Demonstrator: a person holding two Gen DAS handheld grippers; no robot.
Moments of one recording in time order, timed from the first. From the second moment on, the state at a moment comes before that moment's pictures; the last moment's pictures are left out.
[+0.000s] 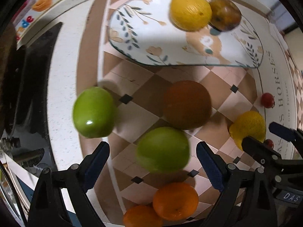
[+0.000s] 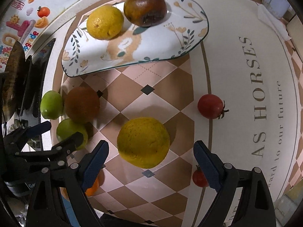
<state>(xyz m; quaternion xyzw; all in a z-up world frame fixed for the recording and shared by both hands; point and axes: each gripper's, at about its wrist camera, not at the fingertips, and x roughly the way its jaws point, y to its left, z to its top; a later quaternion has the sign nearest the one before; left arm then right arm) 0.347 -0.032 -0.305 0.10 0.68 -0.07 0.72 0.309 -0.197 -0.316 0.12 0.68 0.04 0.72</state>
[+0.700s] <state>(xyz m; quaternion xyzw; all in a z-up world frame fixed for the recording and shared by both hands) 0.329 -0.007 -0.321 0.06 0.68 -0.07 0.72 0.318 -0.179 -0.340 0.15 0.69 0.07 0.71</state>
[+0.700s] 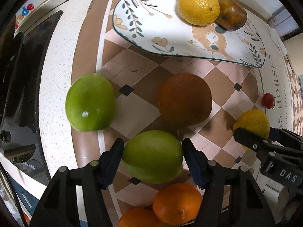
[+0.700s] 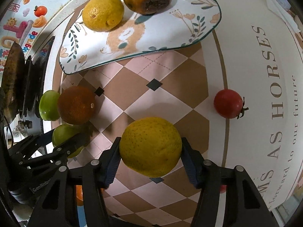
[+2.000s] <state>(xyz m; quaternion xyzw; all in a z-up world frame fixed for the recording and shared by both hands) 0.551 -0.045 -0.282 0.04 0.69 -0.06 0.72 0.452 -0.182 -0.319 0.16 0.67 0.06 0.73</state>
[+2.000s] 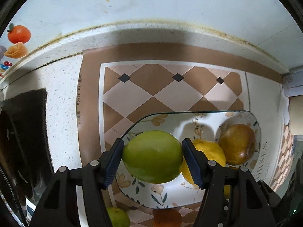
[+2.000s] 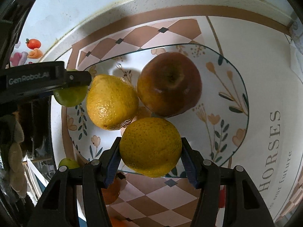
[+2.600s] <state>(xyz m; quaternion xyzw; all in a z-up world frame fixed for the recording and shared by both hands) 0.549 -0.032 -0.284 0.06 0.67 -0.04 0.74 0.444 -0.186 -0.308 0.13 0.68 0.06 0.72</state>
